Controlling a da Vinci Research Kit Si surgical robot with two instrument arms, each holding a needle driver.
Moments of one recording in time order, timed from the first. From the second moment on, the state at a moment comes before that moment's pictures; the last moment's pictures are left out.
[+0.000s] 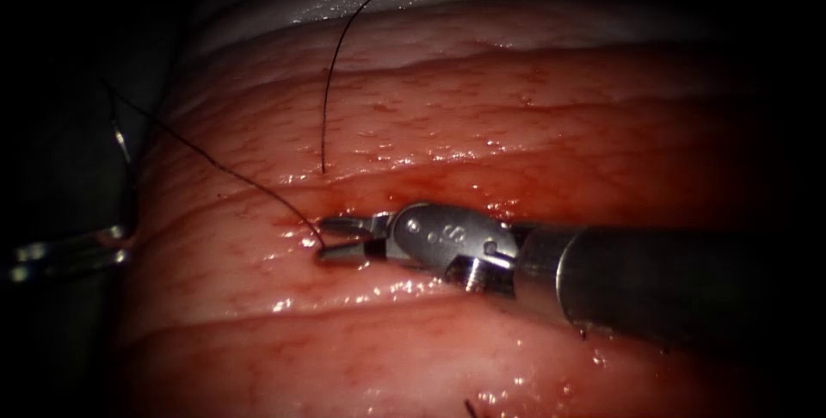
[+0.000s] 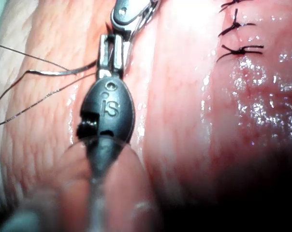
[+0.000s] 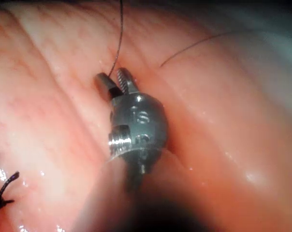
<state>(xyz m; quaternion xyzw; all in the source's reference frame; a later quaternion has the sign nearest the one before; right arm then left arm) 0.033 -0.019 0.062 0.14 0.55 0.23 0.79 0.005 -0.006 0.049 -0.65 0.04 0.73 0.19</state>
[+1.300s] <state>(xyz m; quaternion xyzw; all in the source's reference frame) 0.034 -0.031 0.046 0.24 0.51 0.29 0.77 0.003 -0.012 0.048 -0.67 0.01 0.72 0.16</state>
